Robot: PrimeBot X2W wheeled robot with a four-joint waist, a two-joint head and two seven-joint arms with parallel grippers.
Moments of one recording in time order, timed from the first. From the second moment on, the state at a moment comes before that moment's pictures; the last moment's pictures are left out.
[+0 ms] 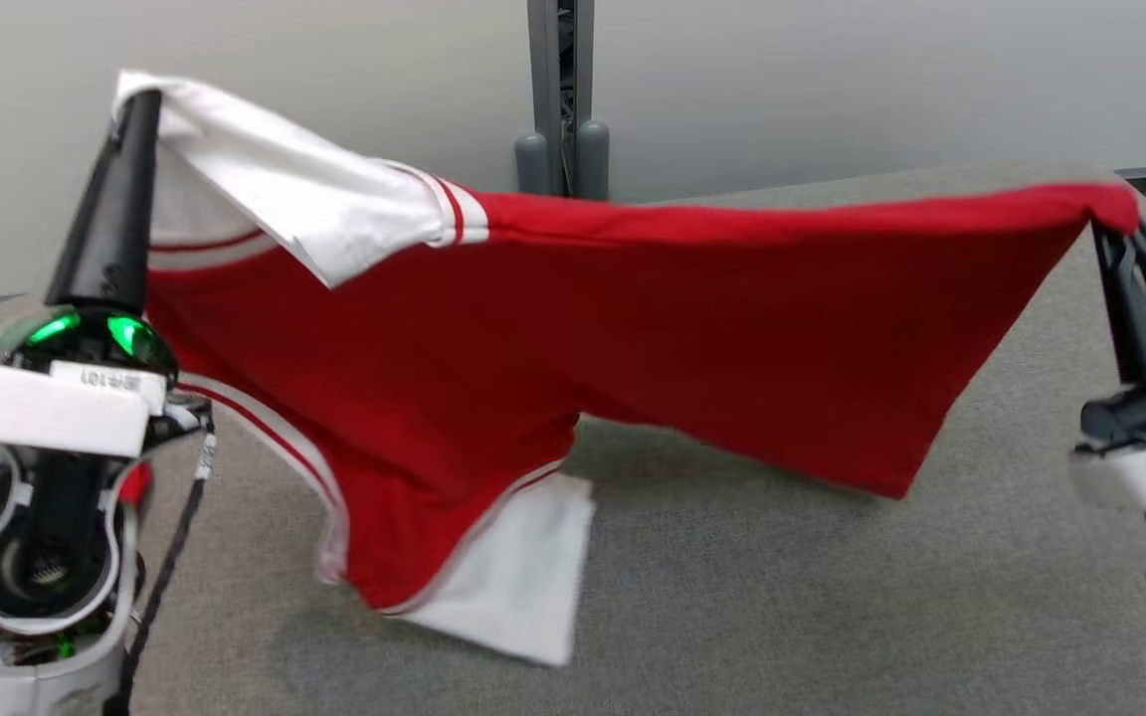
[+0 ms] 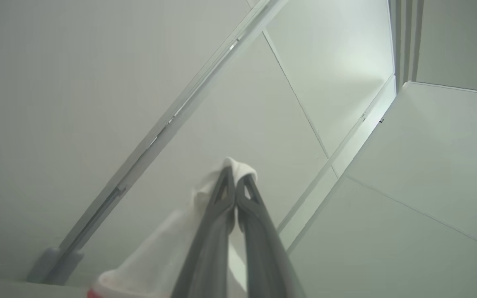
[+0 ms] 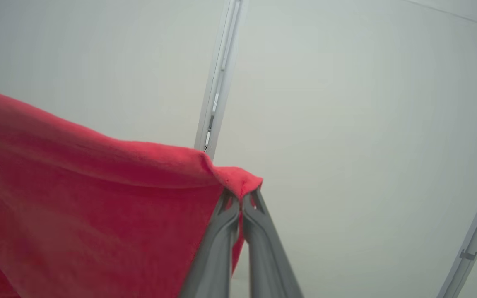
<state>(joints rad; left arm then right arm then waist) -0.33 0.21 -0.05 -0.32 -1.18 0.08 0.13 -0.26 -0.31 0.04 0.00 0.16 0.13 -0.21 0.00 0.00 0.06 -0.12</state>
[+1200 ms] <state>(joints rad) -1.57 0.25 -0.18 0.51 -0.91 -0.03 -0.07 -1.55 -0.41 0.31 0.69 0.25 0.13 -0.20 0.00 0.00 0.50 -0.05</state>
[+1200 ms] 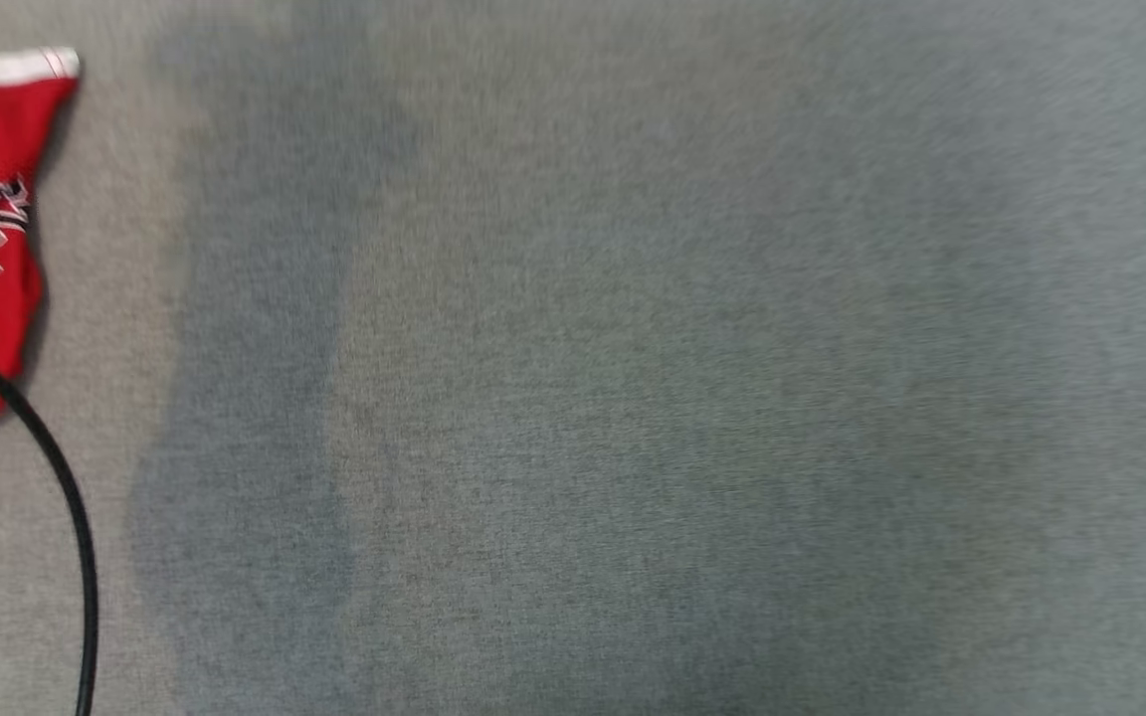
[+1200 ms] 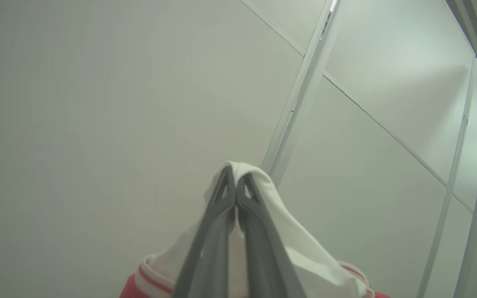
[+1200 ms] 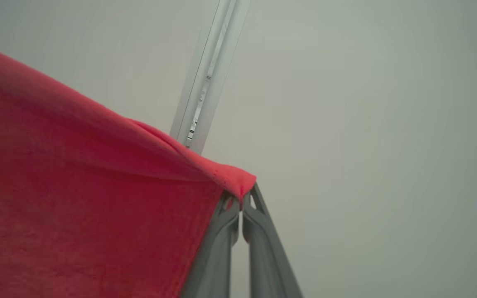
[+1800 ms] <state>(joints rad) -1.18 0.25 -0.38 0.52 -1.11 -0.13 -0.15 -1.31 -0.38 0.31 0.79 0.28 0.13 -0.26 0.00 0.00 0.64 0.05</state>
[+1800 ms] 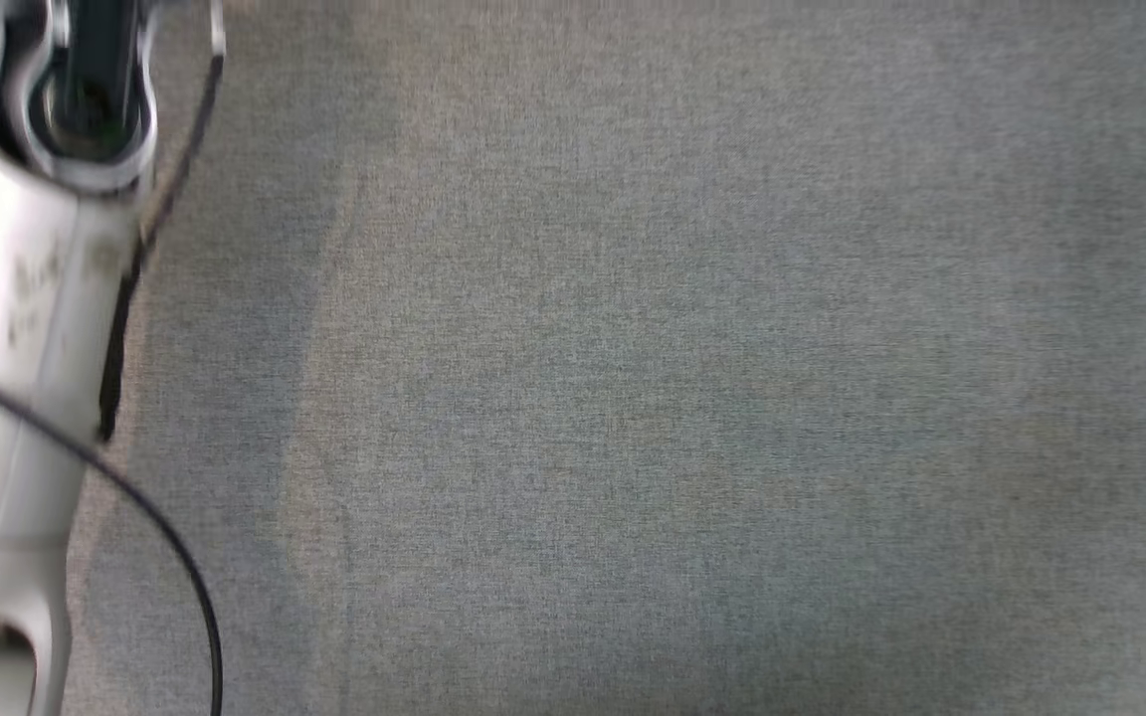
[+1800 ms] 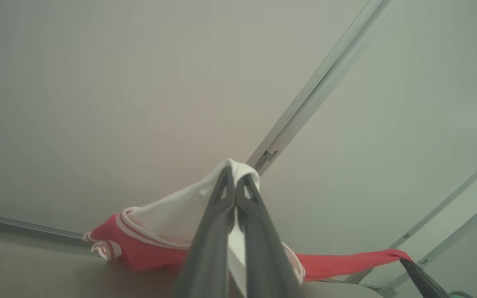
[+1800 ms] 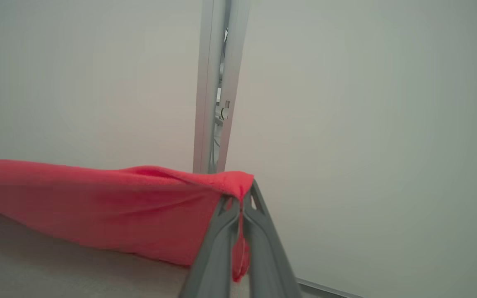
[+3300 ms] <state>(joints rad) 0.20 0.50 -0.38 -0.40 -1.24 0.13 -0.17 0.09 -0.28 -0.01 0.08 0.22 0.13 -0.14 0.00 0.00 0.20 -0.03</state>
